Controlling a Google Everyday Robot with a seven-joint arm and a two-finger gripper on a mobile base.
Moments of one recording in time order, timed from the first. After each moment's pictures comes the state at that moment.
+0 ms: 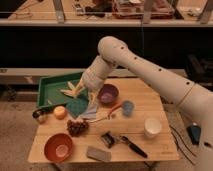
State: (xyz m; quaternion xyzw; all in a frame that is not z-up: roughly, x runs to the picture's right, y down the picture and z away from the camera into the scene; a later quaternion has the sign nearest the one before) arm -0.106 0.030 0.629 -0.21 -0.47 -0.36 0.78
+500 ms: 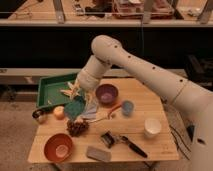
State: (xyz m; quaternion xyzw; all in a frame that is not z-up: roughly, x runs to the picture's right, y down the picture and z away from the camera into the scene) arm -0.140 0.039 0.618 -0.22 -0.48 -0.43 0.73
